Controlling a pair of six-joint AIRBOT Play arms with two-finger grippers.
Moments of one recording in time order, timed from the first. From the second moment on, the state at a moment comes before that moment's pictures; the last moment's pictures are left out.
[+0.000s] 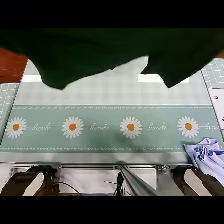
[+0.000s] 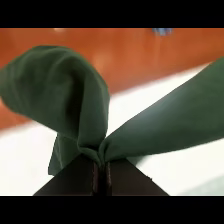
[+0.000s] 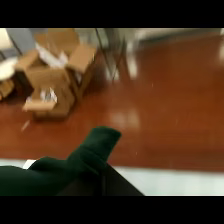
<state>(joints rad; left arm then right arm) 0.04 -0.78 1.71 1.16 -1.27 -1.28 -0.40 -0.96 1.66 -0.71 1.06 1.24</state>
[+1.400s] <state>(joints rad) 0.04 -0.63 1.25 1.09 -1.74 -1.45 -0.12 -0.91 1.42 -1.34 1.76 1.48</state>
